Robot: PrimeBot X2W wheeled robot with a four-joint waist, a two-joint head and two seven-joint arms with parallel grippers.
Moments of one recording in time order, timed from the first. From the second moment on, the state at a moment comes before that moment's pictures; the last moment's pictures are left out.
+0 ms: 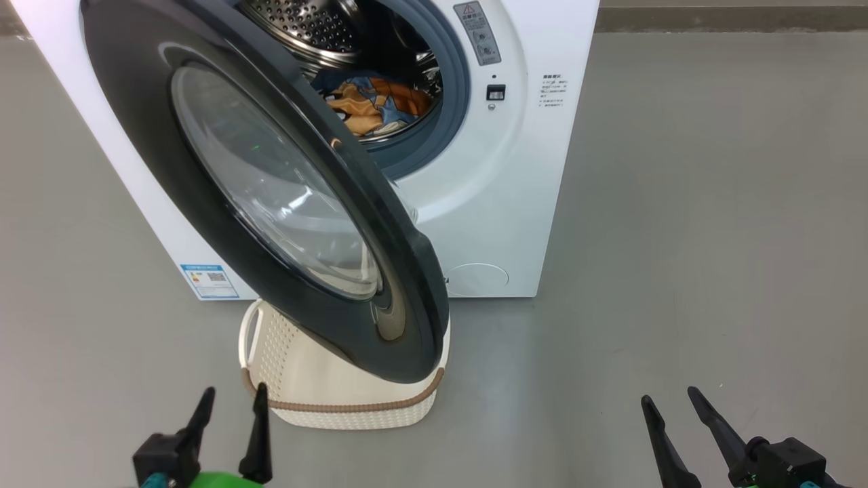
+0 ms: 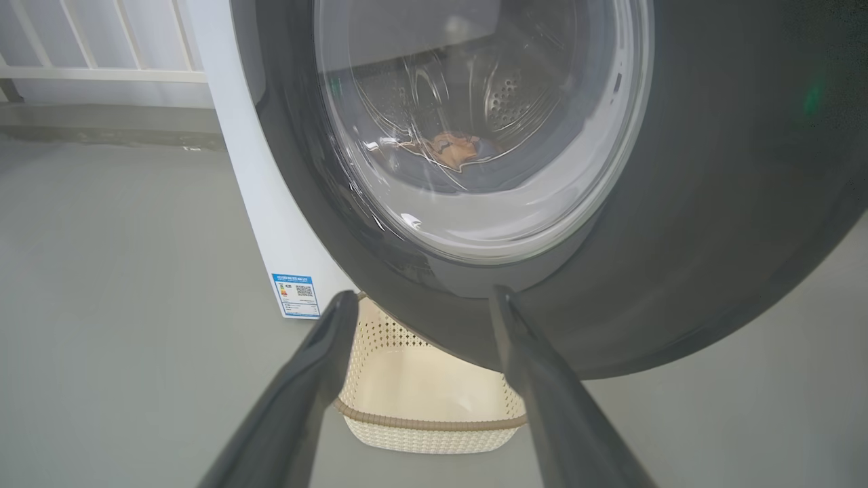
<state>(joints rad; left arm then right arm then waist) -0.06 0.14 -0.24 0.28 -0.39 0.06 -0.25 0.10 -0.14 0.06 0.14 0.27 0.13 -0.25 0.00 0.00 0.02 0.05</state>
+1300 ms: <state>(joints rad) 0.04 0.04 -0.01 0.21 -0.20 -0.02 -0.25 0.09 -0.10 -0.03 0.15 0.20 0.13 -0.25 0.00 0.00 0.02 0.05</state>
